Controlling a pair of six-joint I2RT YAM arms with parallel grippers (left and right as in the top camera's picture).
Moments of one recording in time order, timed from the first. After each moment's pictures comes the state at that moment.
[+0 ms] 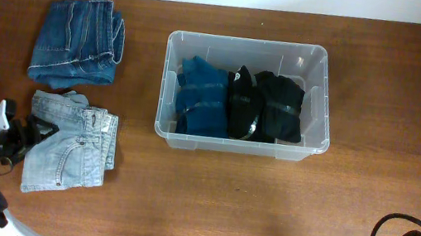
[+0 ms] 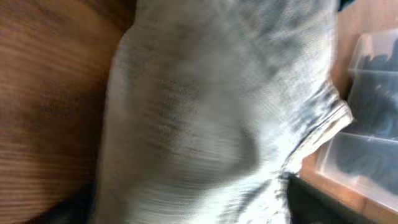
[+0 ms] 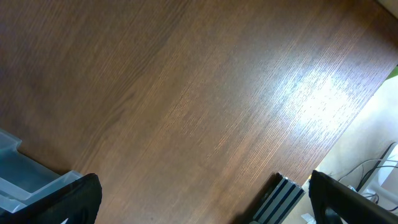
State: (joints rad) left arm 0.79 1.94 1.14 -0.82 0.70 0.30; right arm -0.63 1.72 2.07 -1.66 0.14 0.34
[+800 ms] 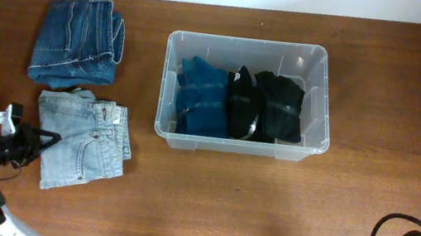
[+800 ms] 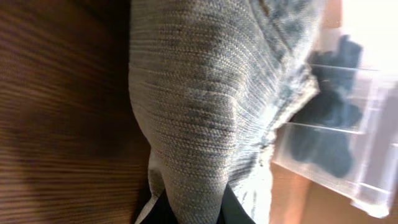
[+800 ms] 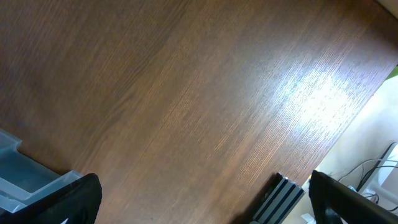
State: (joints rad) left arm 0.79 1.97 1.11 -0.87 0.87 0.30; right arm -0.63 1.72 2.07 -1.66 0.14 0.34
